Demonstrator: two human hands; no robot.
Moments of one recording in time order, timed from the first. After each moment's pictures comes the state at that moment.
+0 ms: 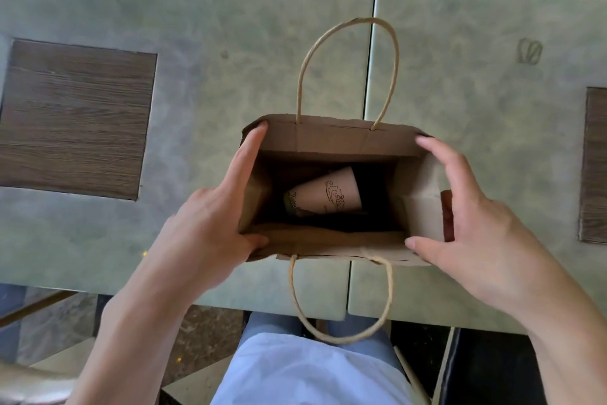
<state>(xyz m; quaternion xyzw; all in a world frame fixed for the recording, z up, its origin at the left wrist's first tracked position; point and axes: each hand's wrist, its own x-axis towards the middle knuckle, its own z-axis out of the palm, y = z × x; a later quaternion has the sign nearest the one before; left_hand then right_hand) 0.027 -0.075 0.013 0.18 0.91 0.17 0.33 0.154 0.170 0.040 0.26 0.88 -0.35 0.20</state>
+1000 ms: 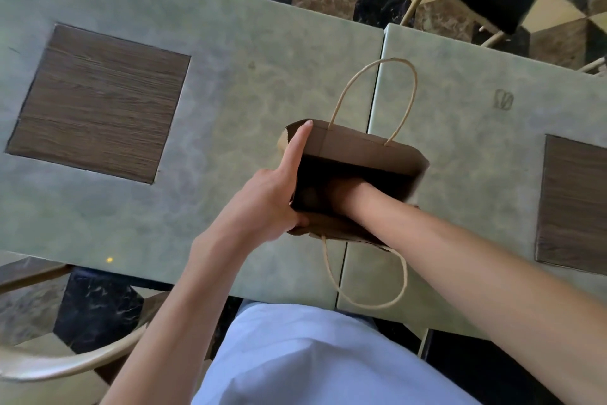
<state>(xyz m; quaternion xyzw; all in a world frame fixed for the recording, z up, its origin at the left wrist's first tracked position) 0.029 -0.065 0.005 0.19 0.87 0.28 0.36 0.046 0.089 -0.072 -0.07 0.86 0.05 0.50</state>
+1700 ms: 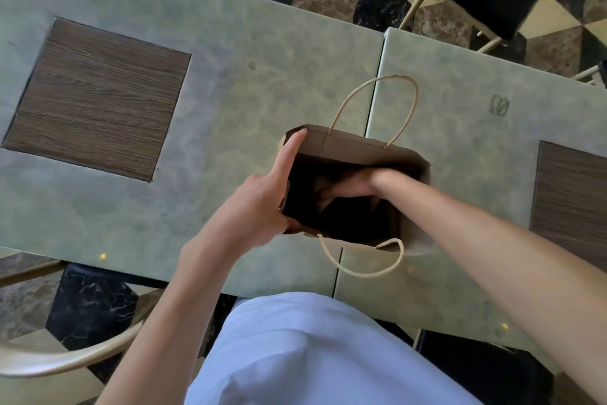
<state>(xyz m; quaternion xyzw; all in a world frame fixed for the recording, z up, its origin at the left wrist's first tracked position) 0.032 -0.077 -0.001 0.19 0.86 0.31 0.36 0.040 0.135 -0.066 0.22 0.77 -0.26 0.54</state>
